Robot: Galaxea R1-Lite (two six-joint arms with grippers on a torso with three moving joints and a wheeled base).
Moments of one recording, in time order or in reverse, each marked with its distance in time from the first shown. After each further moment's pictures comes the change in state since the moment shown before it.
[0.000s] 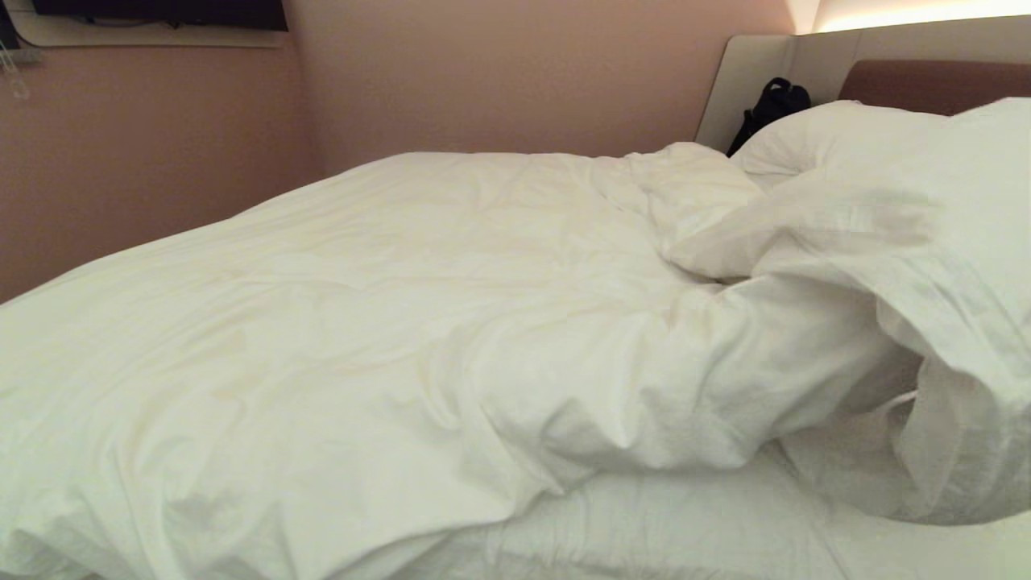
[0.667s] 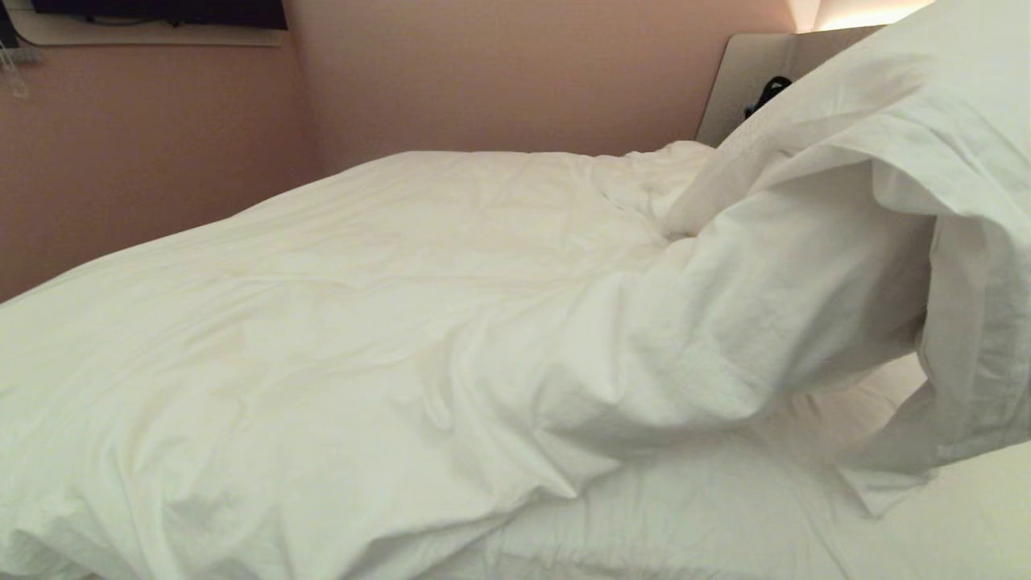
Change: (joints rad) left arm 0.000 0.000 0.000 0.000 0.000 0.000; right arm 0.134 0.109 -0.371 -0.042 0.001 0.317
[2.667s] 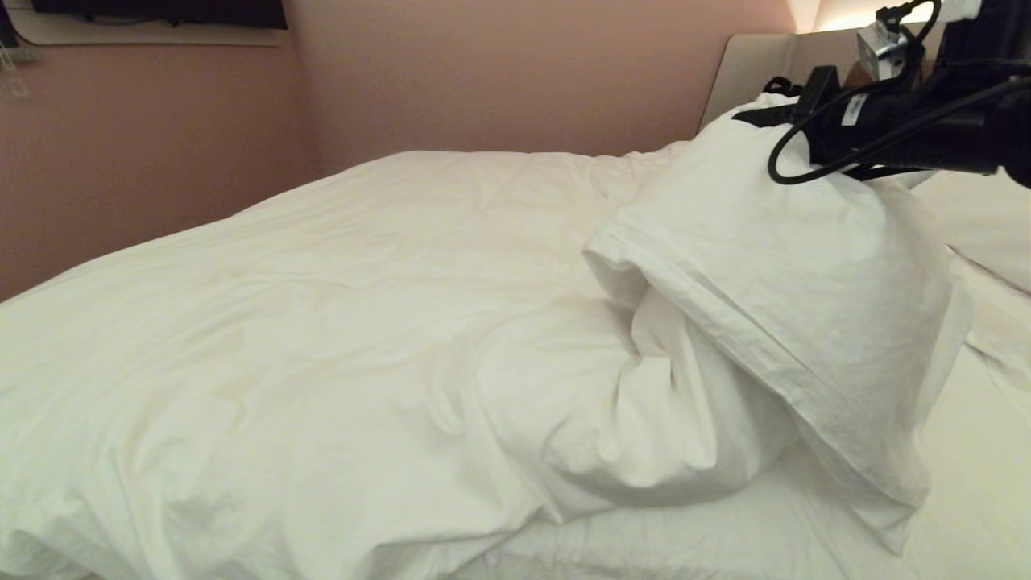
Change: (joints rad) left arm 0.000 0.000 0.000 0.000 0.000 0.000; right arm 0.622 0.496 0.042 -0.449 -0.538 -0.026
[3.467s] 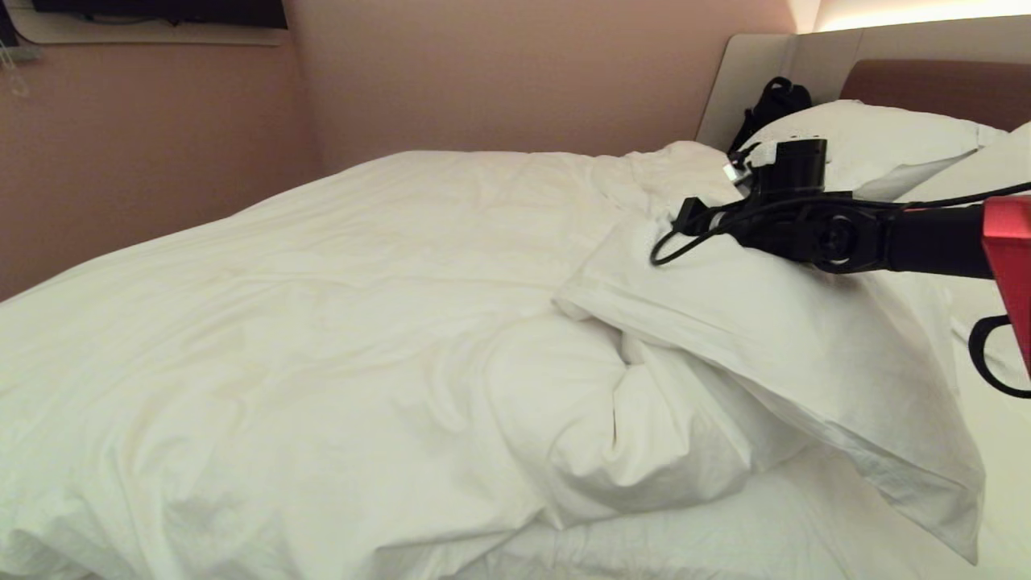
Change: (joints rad) left arm 0.000 0.000 0.000 0.000 0.000 0.000; right arm 0.082 0.310 -0.034 -0.041 -0.195 -0.060
